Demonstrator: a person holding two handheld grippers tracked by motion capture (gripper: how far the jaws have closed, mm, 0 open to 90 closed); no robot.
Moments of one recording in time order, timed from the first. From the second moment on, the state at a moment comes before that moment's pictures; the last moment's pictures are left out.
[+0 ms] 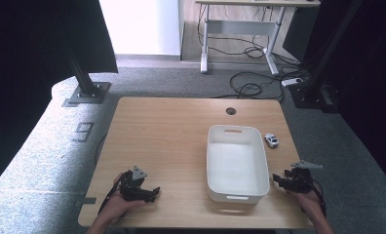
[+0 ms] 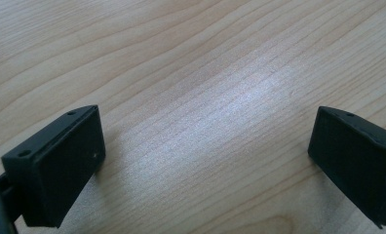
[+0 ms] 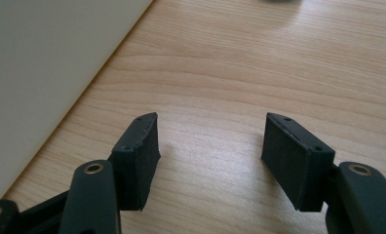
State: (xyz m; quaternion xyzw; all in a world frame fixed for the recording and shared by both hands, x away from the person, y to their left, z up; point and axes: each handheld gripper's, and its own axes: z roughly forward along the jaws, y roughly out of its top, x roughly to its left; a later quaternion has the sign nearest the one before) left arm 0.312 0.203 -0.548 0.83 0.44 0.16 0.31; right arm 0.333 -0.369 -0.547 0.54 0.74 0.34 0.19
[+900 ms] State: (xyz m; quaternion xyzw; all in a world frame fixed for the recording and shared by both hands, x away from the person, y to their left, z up) left arm 0.311 0.203 -0.548 0.83 0.43 0.16 0.31; right arm 0.333 -0.357 -0.552 0.53 0.75 0.33 0.23
